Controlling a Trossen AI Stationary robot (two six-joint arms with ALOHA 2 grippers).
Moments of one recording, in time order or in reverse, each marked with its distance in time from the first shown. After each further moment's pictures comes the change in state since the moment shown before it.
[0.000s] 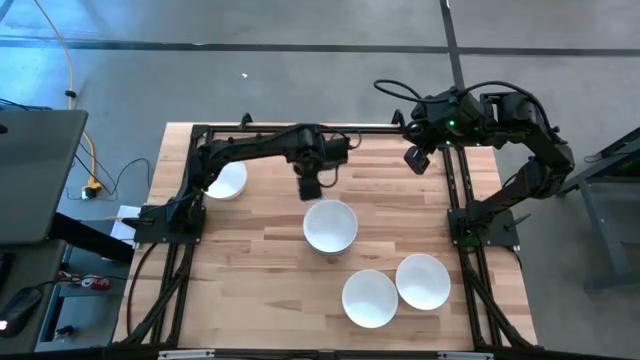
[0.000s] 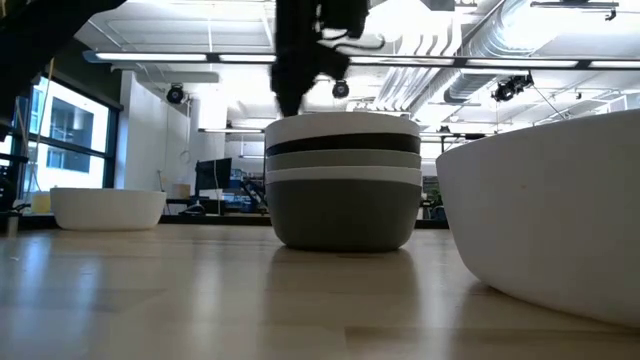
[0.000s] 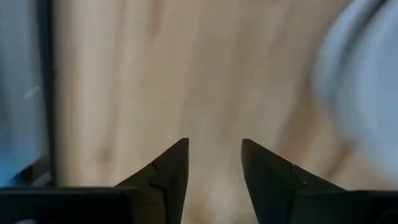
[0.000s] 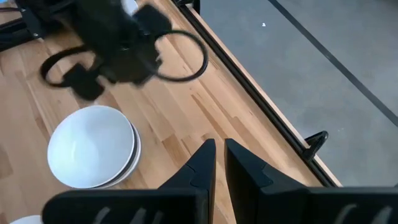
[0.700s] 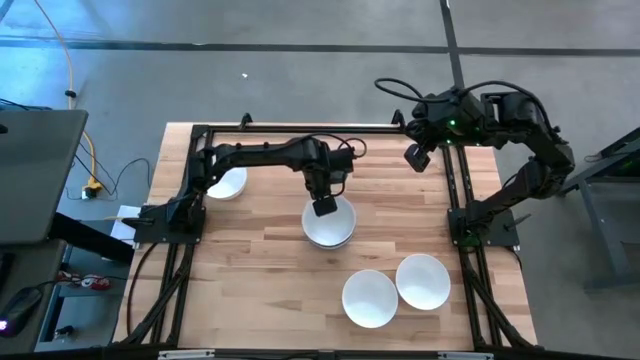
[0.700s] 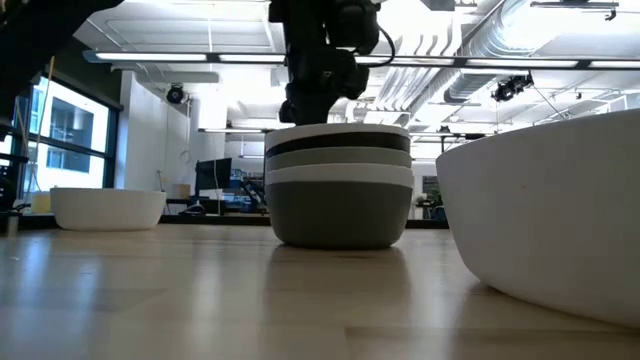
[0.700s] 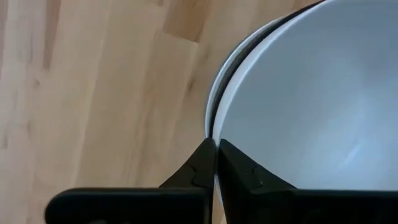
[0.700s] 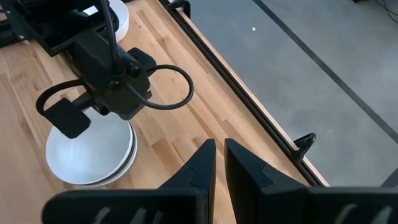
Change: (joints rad) left arm -0.038 0.002 -0.152 0.284 0.281 -0.114; right arm 0.000 -0.002 0.000 0.000 0.042 -0.010
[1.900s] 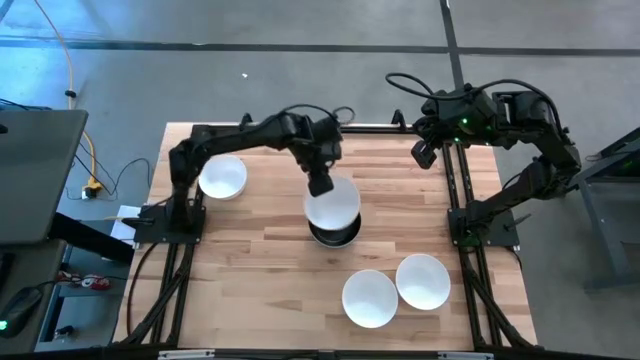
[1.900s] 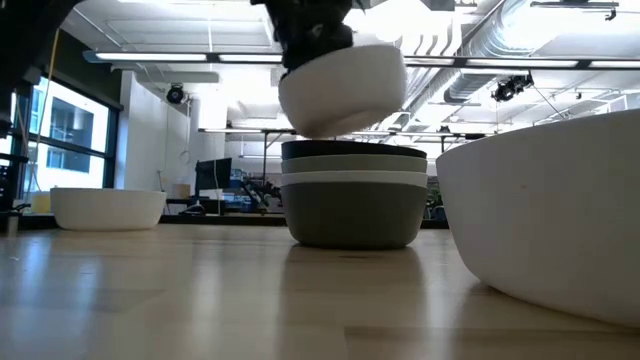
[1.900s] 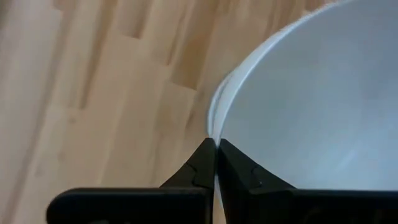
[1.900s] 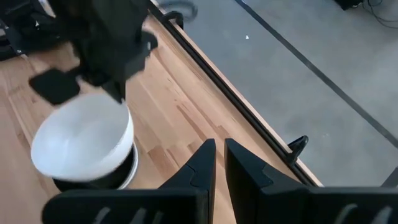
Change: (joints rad) left arm 0.107 -0.140 0.001 0.065 0.111 0.068; right arm 0.000 -0.036 0.000 0.002 0.032 0.013
